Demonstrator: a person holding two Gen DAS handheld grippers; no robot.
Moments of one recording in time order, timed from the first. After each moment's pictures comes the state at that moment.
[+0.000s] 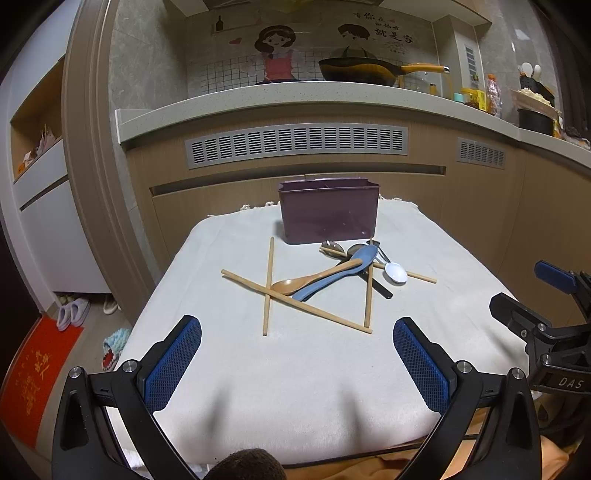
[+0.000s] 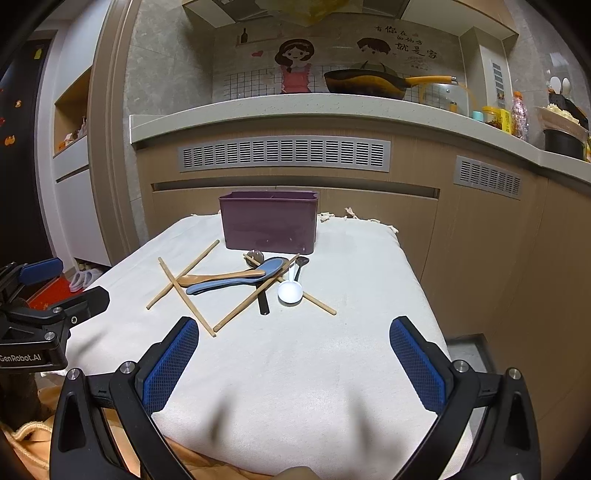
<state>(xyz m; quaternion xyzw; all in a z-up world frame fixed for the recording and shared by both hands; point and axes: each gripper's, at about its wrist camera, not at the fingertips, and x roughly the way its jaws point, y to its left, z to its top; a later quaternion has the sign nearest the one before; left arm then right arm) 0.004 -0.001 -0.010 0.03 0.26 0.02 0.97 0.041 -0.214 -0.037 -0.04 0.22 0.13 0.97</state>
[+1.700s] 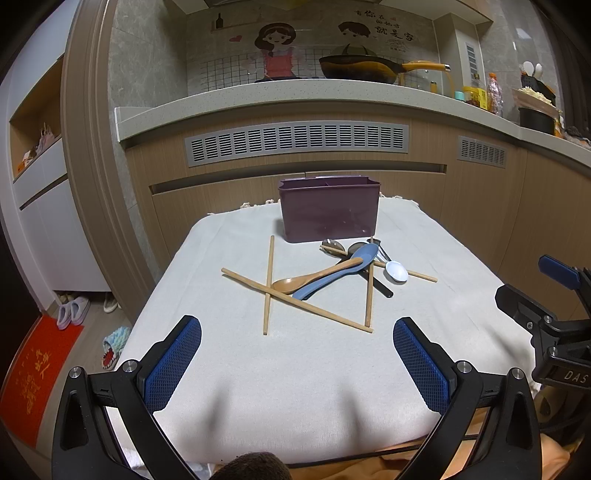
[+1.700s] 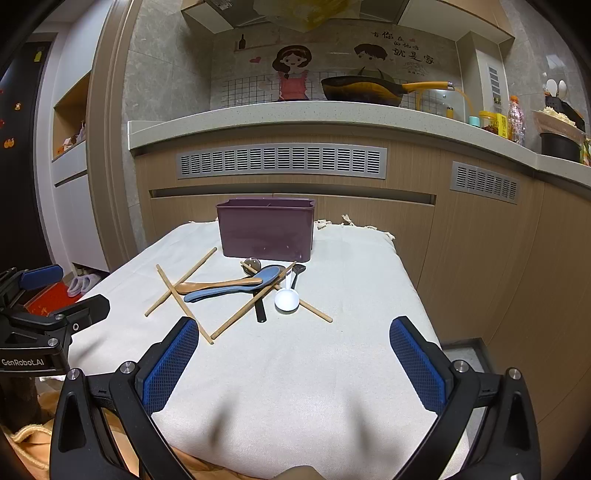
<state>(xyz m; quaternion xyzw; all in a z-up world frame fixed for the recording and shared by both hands) 0.006 -0.002 -0.006 0.02 0.26 0.02 0.96 0.039 -0.218 -0.029 -0.04 0.21 0.13 0.97</state>
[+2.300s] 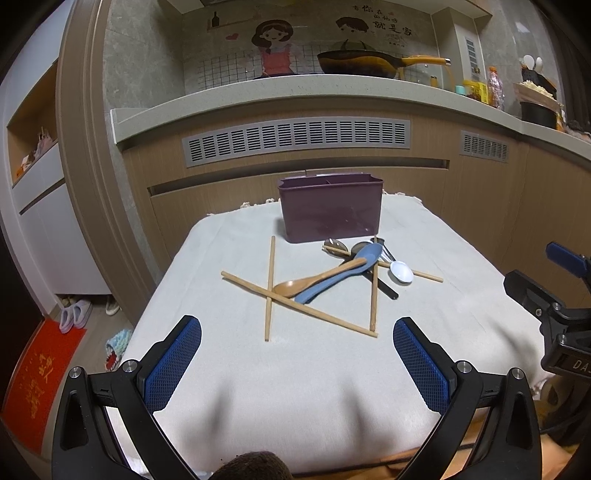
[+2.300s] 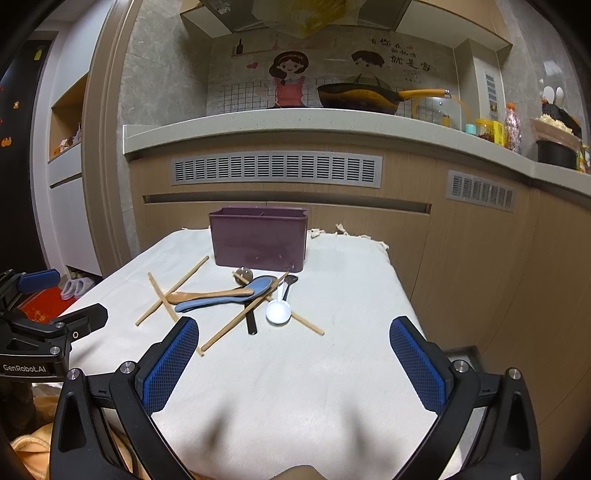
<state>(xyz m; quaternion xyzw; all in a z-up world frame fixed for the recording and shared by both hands) 0.020 -0.004 -0.006 0.03 0.27 0.02 0.96 0.049 -0.217 -0.023 -0.05 0.20 0.12 0.97</state>
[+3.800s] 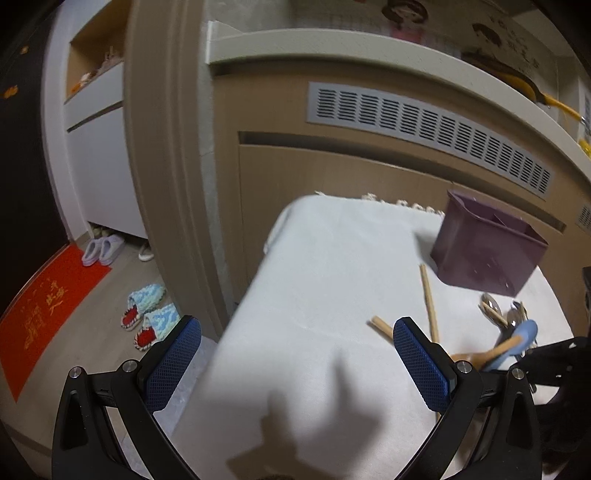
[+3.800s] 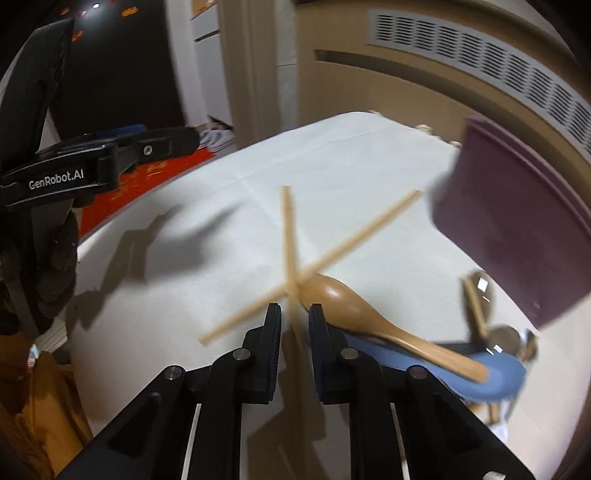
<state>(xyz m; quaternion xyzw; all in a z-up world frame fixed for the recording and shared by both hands) 0.142 0.173 -0.042 -0.09 0.30 0.15 0.94 0.220 -0.002 -0.097 -0.22 0.40 0.44 0.78</state>
